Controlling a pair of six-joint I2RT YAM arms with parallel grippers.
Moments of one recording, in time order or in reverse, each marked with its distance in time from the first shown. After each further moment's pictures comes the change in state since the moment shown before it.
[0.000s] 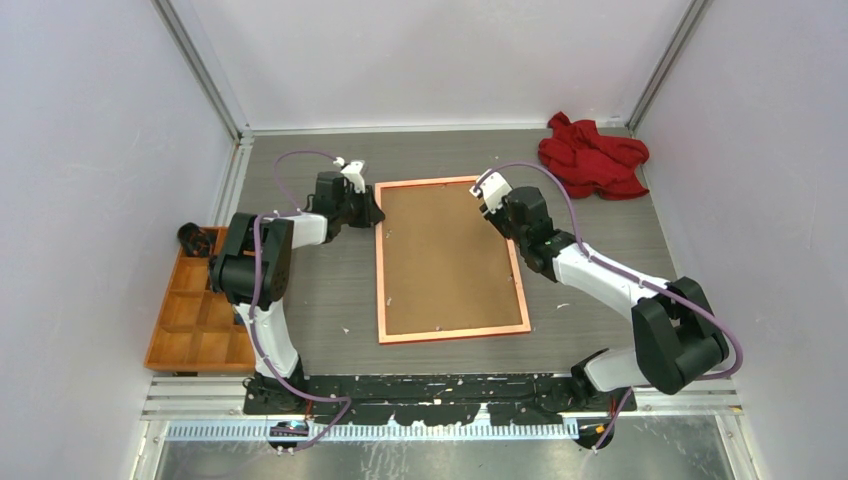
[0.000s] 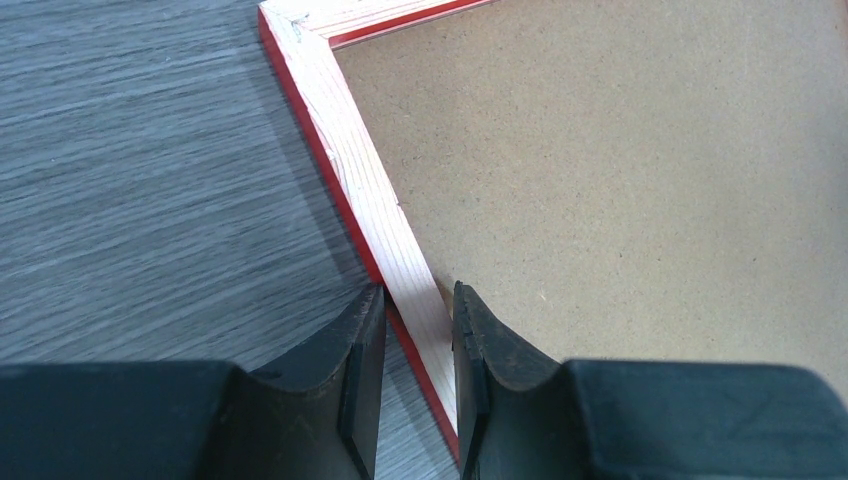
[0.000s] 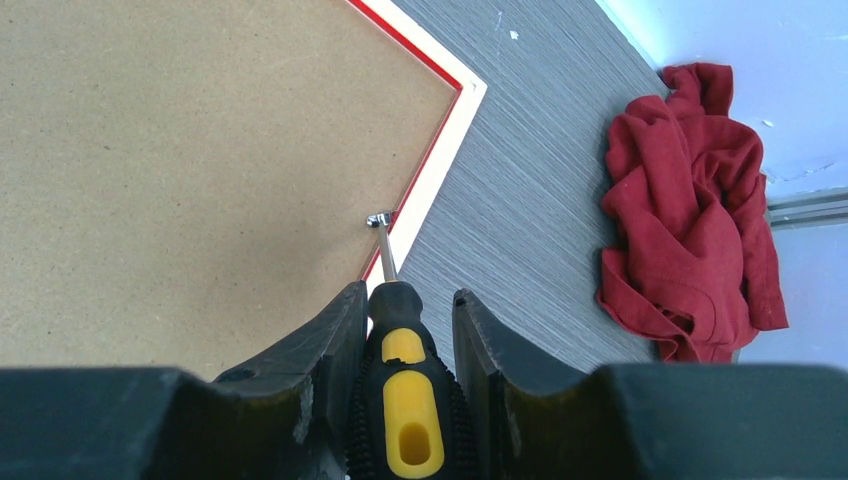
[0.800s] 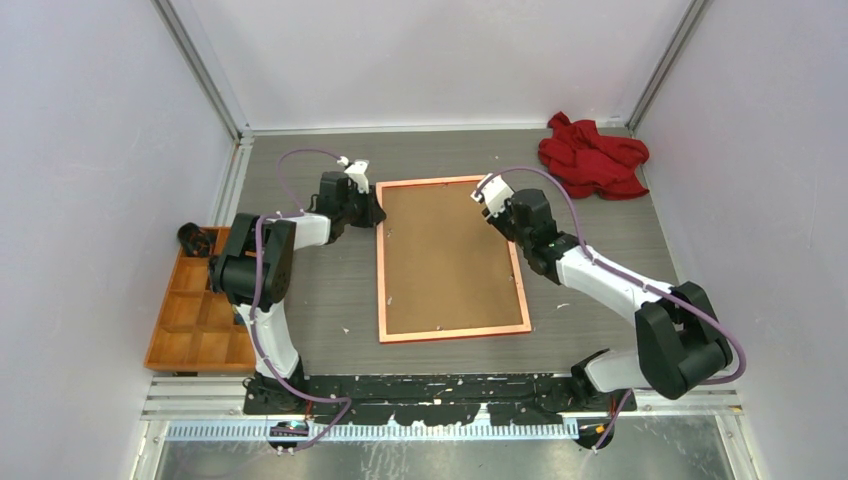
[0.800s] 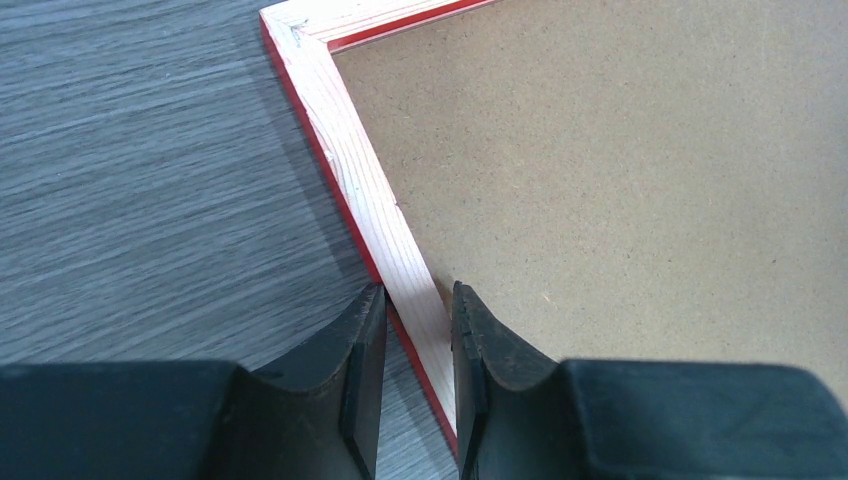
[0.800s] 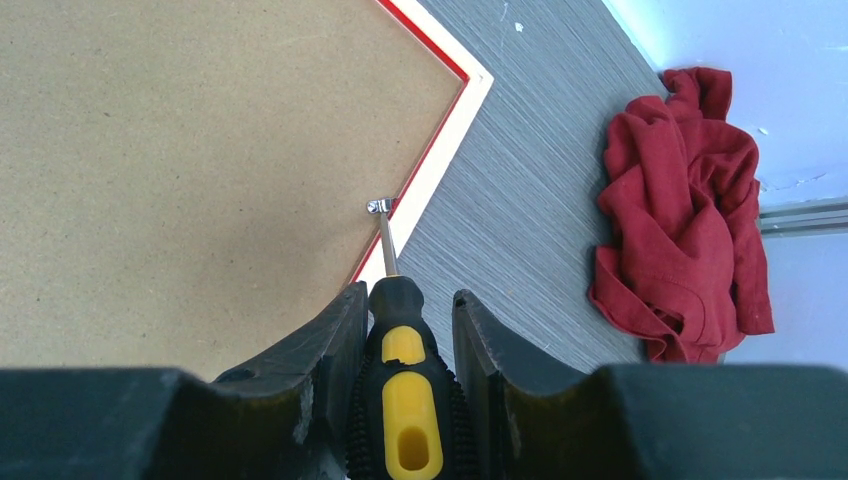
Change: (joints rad) left arm -0.026 -0.006 0.000 0.004 -0.053 0.027; right arm -0.011 -0.026 -0.023 -0.013 -0.027 -0.052
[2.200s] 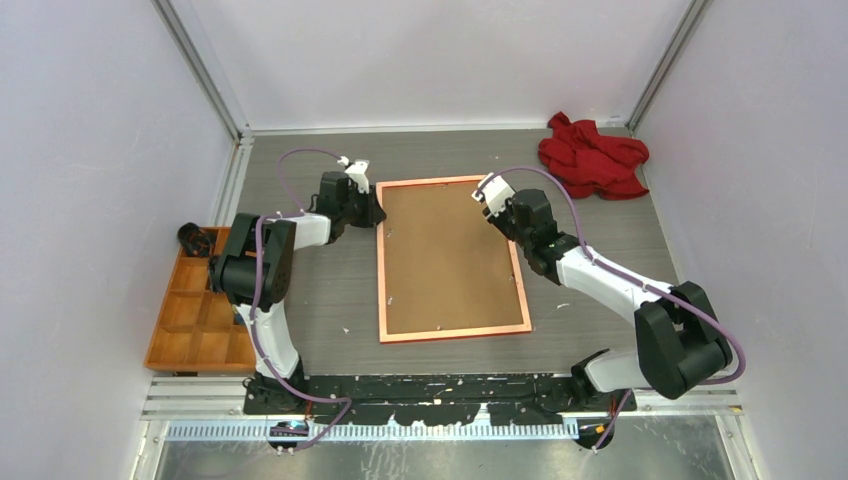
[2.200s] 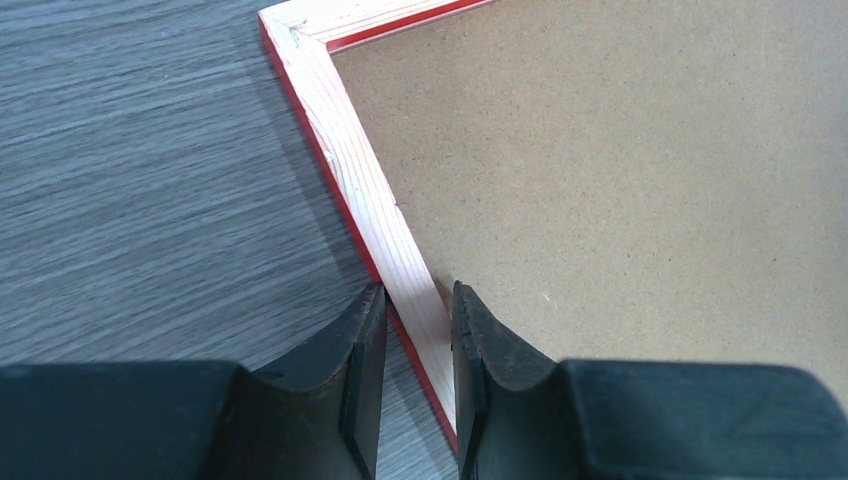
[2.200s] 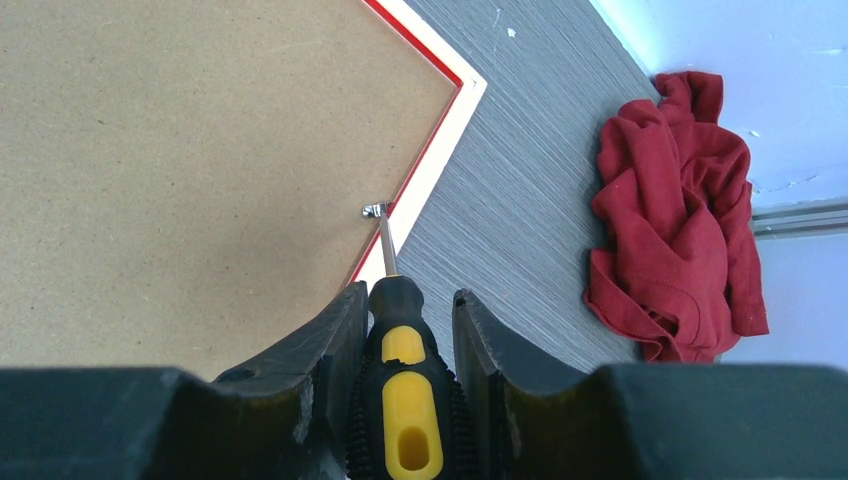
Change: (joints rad) left arm -0.001 0.000 0.000 0.001 0.000 0.003; right arm -0.008 0.003 -0.007 0.021 -0.001 -0.002
